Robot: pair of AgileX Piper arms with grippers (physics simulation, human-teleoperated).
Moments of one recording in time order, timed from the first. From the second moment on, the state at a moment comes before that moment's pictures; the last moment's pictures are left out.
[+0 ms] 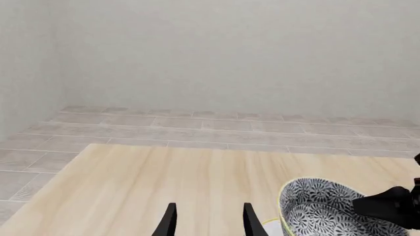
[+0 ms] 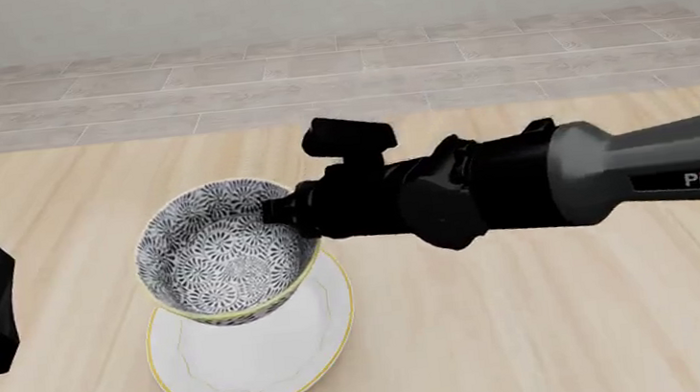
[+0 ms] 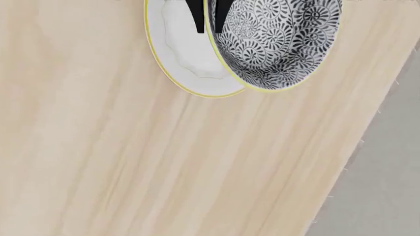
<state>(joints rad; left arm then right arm) 0.04 0.31 0.00 -0.35 -0.03 0.83 1.75 -1.07 0.00 0.59</state>
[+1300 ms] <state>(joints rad) 0.04 0.29 0.00 -0.33 -0.02 0.83 1.92 -1.01 -0.14 0.62</state>
